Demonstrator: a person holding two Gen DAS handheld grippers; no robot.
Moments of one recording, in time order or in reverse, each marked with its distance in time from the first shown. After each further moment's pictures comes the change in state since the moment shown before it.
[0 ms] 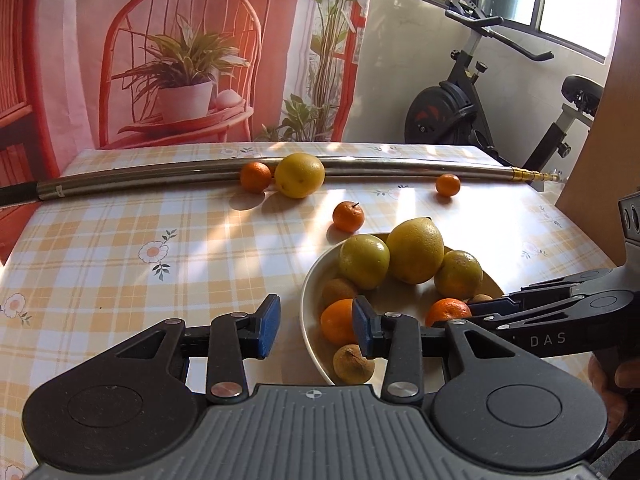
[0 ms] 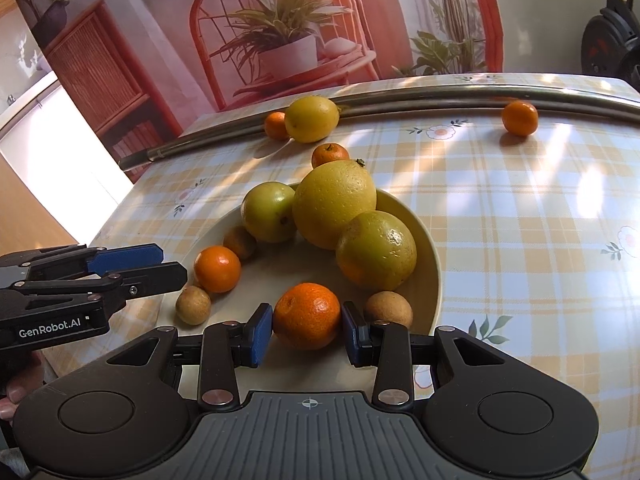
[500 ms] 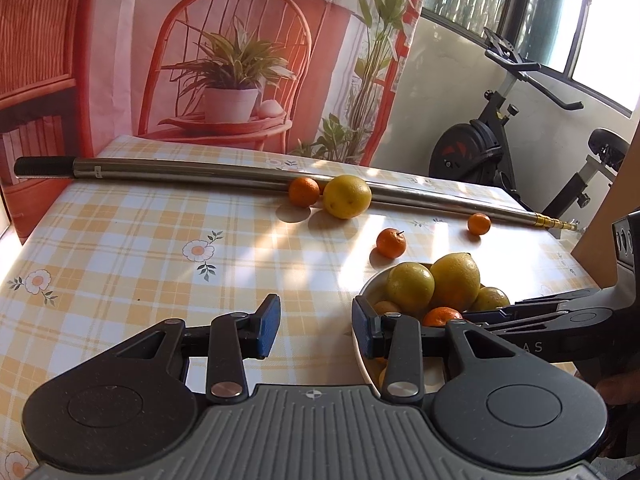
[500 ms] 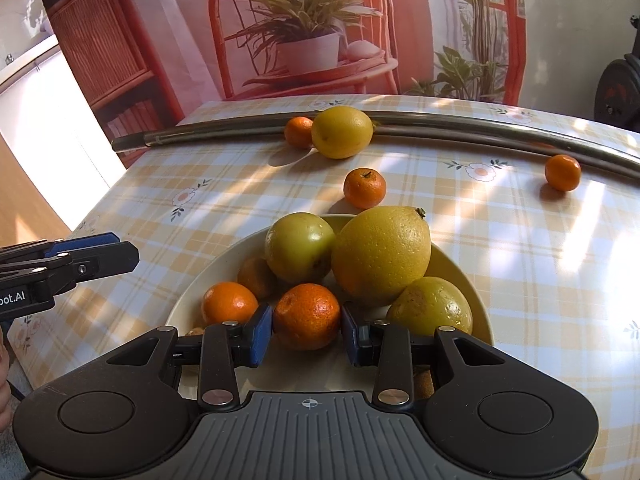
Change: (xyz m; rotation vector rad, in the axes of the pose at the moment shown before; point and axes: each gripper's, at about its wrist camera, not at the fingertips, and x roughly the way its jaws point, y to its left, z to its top) left arm -0.004 0.032 0.001 -0.124 -0.055 0.023; right arm 0.034 0.032 0.028 -0.095 0.020 -0.063
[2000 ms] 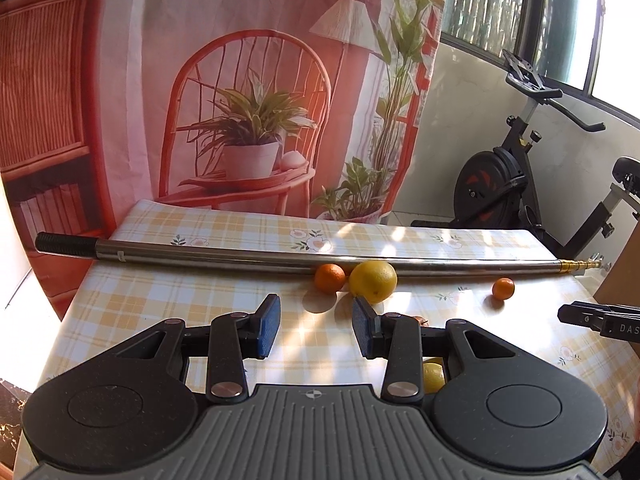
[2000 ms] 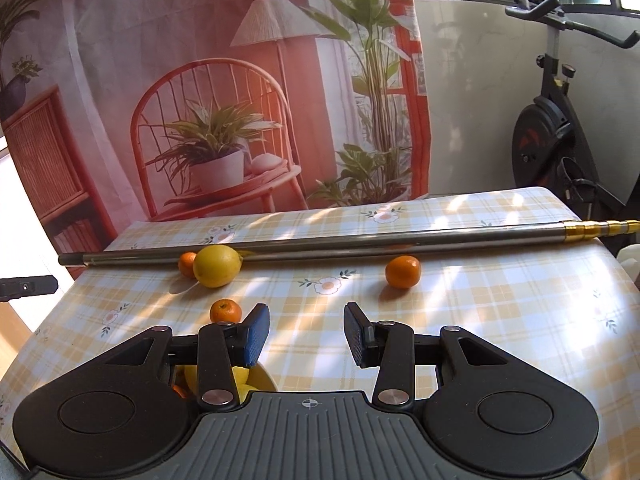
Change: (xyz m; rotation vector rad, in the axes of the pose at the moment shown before) left arm -0.008 -0.003 0.077 0.028 -0.064 0.095; right arm -0.093 -0.105 0.022 0.114 -0.313 -0.156
